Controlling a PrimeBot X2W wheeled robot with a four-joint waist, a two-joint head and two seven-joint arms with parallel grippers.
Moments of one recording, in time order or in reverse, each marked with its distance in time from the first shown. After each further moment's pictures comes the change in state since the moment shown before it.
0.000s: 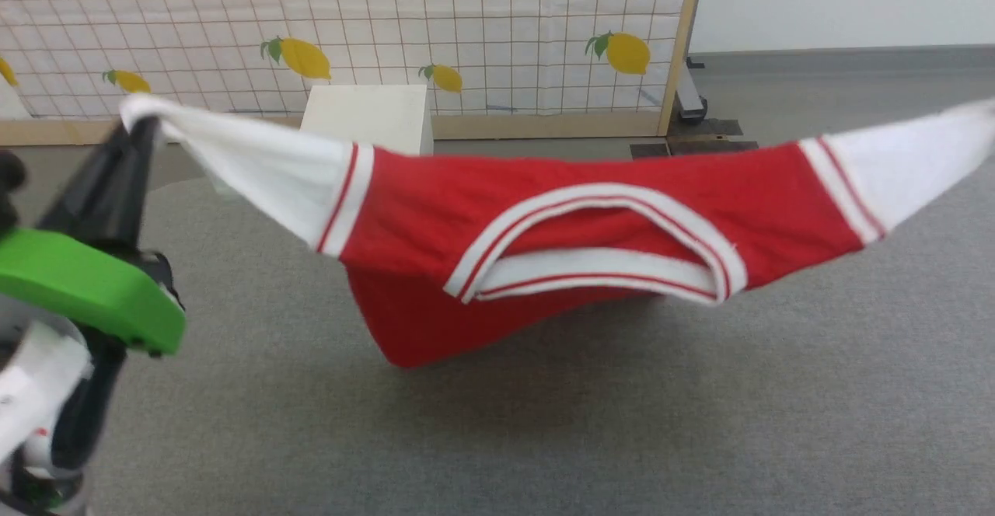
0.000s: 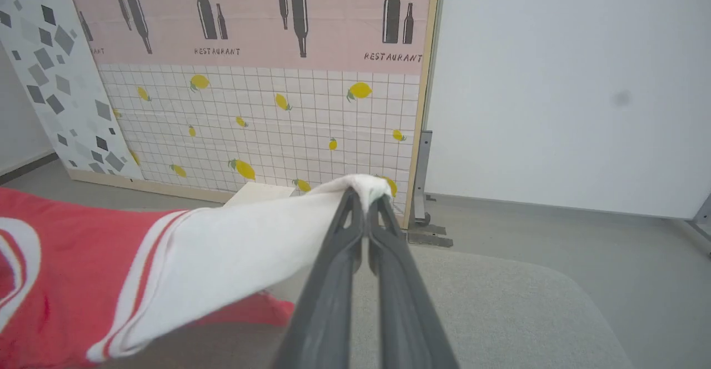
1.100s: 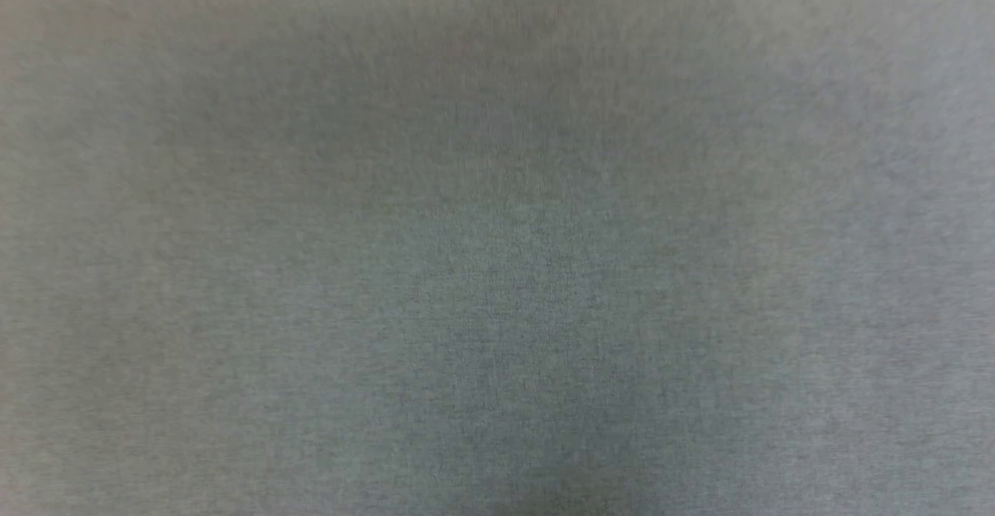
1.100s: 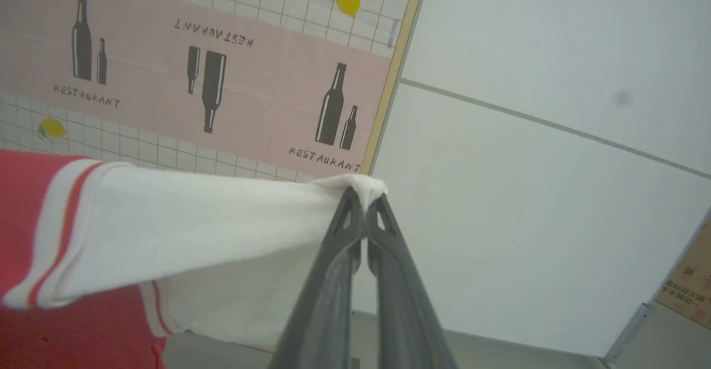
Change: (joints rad) left arm -1.165 0.079 -0.146 0.779 0.101 -0.156 -0.227; right arm -1.212 -0.121 0.323 0.668 -0.240 0.000 -0.300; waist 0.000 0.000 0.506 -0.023
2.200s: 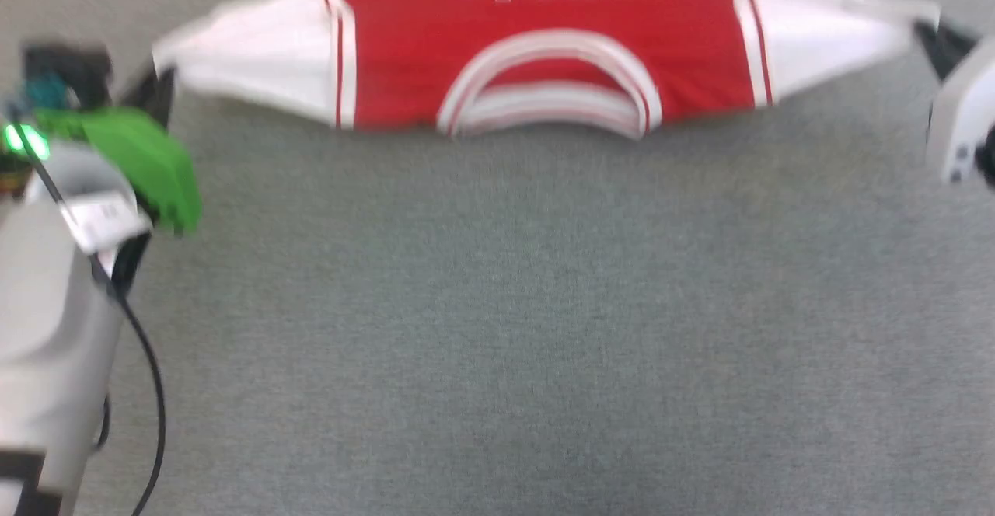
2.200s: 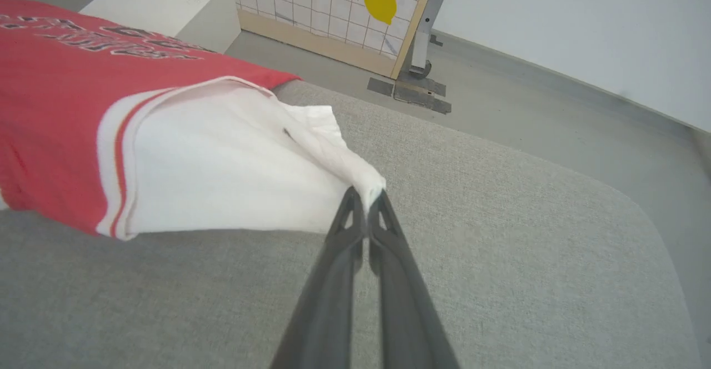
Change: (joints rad) left arm 0.615 -0.047 -0.187 0.325 -0.036 -0.020 -0.224; right arm 0.624 0.028 0.234 0.238 0.073 0.000 -0.085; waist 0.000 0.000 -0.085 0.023
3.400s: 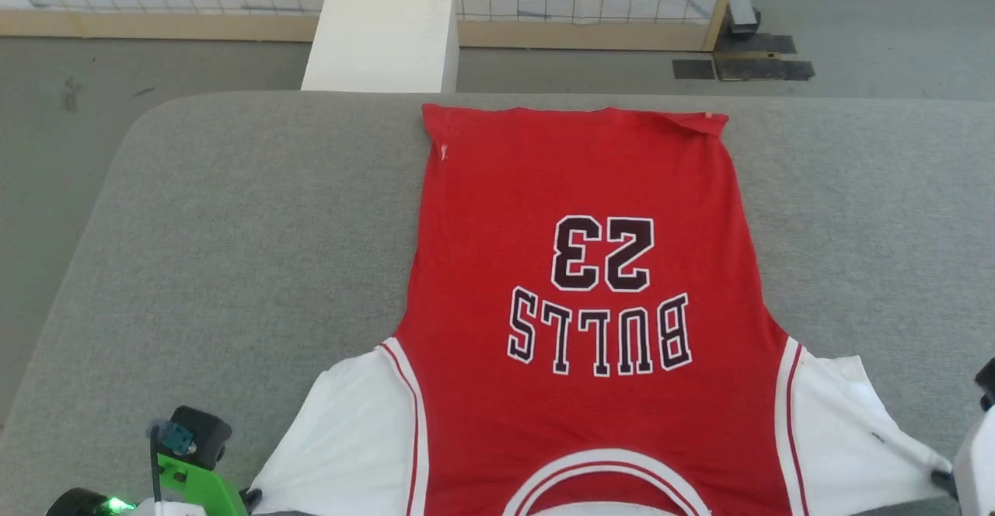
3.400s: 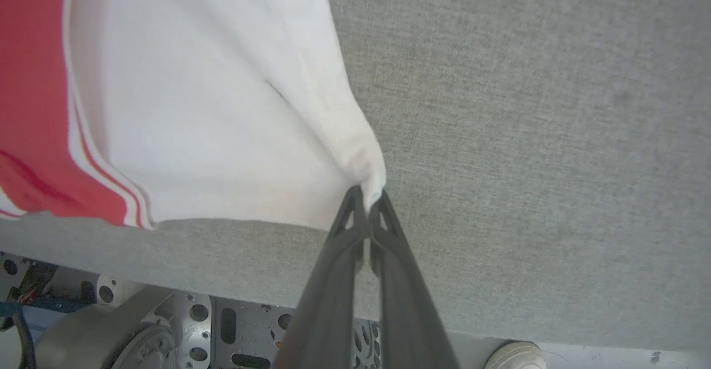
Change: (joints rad) left arm 0.813 0.203 -0.109 -0.563 -0.242 0.062 0.482; right arm 0.909 -0.010 -0.357 -0.483 0.106 0.000 0.645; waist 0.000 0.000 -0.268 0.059
